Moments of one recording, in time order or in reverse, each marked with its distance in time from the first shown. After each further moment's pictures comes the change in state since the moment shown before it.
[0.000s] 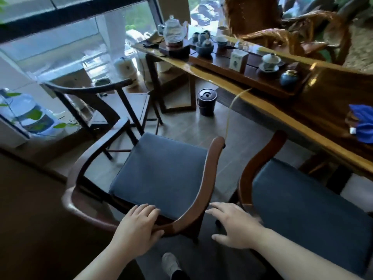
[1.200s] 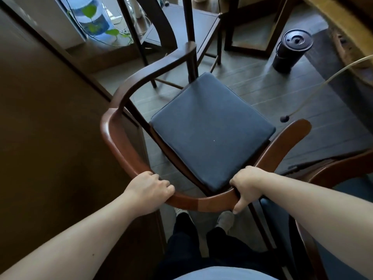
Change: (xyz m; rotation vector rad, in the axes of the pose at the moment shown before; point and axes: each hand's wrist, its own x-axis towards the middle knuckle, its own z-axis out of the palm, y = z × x) left_hand -0.003 -0.039 0.031 0.108 -0.416 0.039; right_hand 0.195 0.033 0.028 -0.591 -0.747 -0.374
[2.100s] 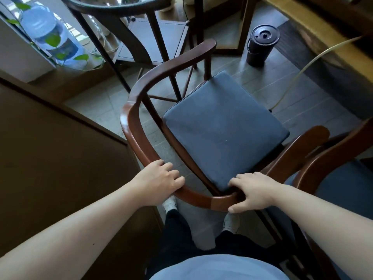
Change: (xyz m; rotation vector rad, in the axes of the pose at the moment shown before) left_hand 0.063 -0.057 -0.057 0.109 0.141 0.283; right_hand -0.044 0.006 0.005 0.417 0.278 0.202
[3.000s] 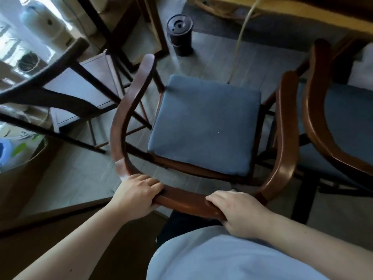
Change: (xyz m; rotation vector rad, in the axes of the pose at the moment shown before) left_hand -0.009 -0.203 0.009 -0.044 0.052 0.320; right_hand 0.070 -0.193 -0.025 0.593 0.507 0.294
